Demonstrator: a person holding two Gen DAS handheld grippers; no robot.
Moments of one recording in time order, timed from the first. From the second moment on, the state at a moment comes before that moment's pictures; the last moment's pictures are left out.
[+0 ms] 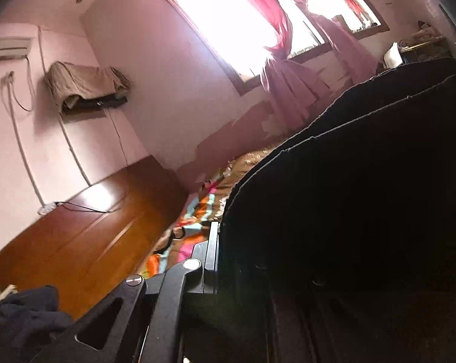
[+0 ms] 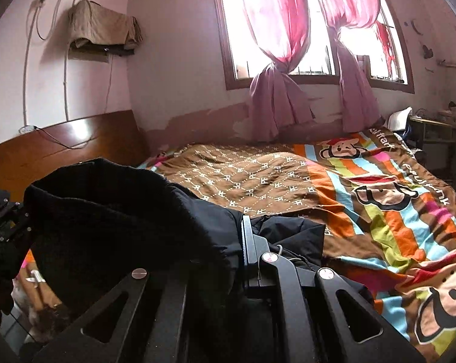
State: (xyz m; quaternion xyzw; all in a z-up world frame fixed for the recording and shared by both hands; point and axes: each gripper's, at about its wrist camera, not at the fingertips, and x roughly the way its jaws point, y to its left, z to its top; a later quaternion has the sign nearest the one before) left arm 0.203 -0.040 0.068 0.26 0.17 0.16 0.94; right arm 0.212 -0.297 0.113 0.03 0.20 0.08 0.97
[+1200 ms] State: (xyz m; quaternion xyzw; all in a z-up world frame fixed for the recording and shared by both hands) left arm 0.319 0.024 0.064 0.07 0.27 0.02 0.96; right arm 0.345 -0.308 0.076 0.02 0.27 0.06 0.96
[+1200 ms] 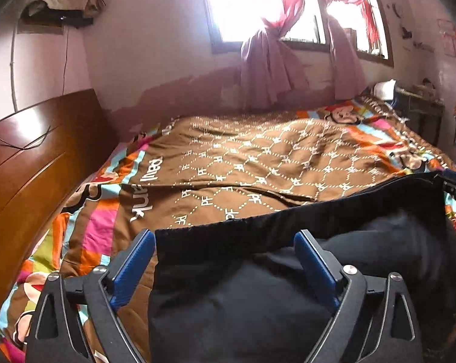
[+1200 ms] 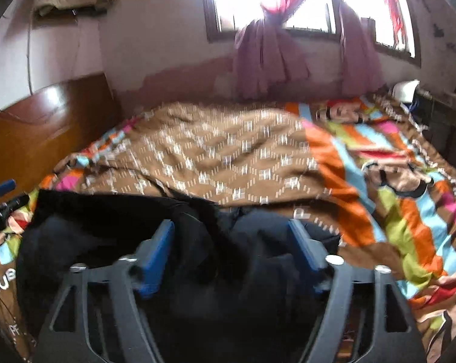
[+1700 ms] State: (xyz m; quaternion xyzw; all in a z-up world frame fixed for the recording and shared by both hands) left arm 0.257 0.029 -0.003 0.10 0.33 -0.01 0.94; right arm 0.280 -0.271 0.031 0.07 0.39 0.18 0.90
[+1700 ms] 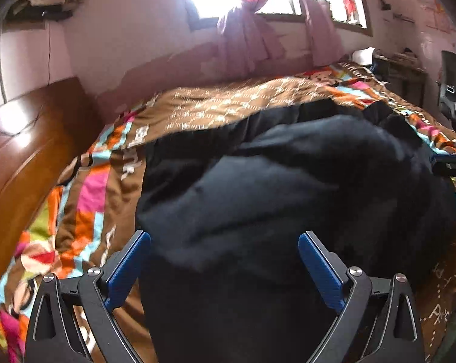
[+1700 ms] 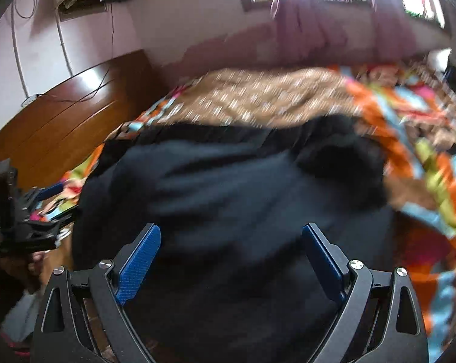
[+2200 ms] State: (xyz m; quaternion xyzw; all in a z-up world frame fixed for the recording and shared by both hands) left arm 0.329 0.043 -0.039 0.02 0.35 -0.03 0.93; right arm 0.336 -0.255 -0.019 0.07 0.39 0.06 0.92
